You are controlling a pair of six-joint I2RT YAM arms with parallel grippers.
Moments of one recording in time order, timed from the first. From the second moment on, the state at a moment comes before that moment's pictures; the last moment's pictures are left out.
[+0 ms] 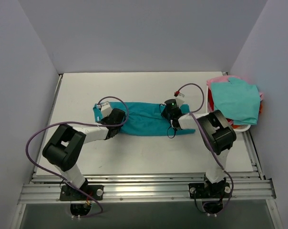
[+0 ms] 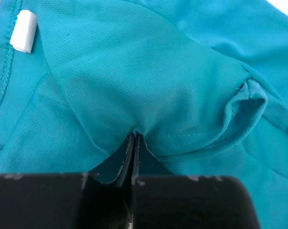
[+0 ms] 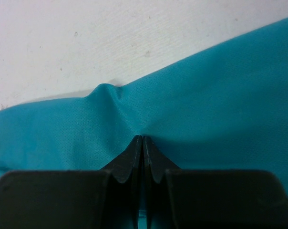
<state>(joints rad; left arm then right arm) -0.55 1.69 0.81 0.01 -0.56 -0.88 0.45 1.93 0.95 0.34 0.30 0.74</state>
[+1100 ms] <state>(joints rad) -0.33 2.53 2.20 -0.34 -0.22 -0.50 1.04 1.99 0.97 0.41 0.34 1.00</state>
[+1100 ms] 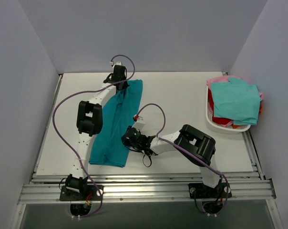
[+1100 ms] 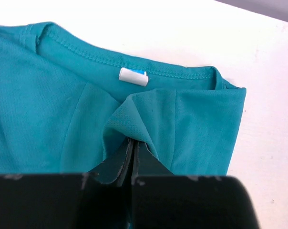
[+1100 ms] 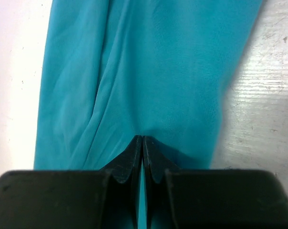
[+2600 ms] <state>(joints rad) -0.69 1.06 0.80 -0.49 -0.36 -0.76 1.22 1.28 0.82 -0.45 0.75 1.05</state>
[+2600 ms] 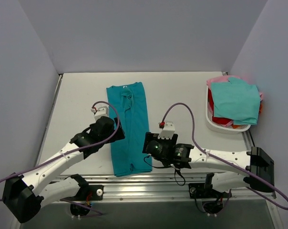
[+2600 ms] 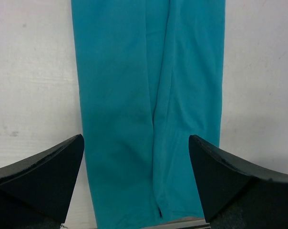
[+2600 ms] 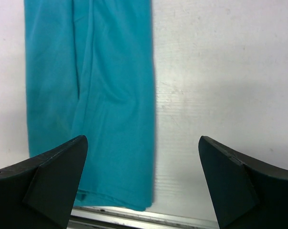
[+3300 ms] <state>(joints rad) -1.24 1.03 0.58 -0.80 -0.38 -1.28 1.27 1.21 0.48 -0.20 0.50 1.15</state>
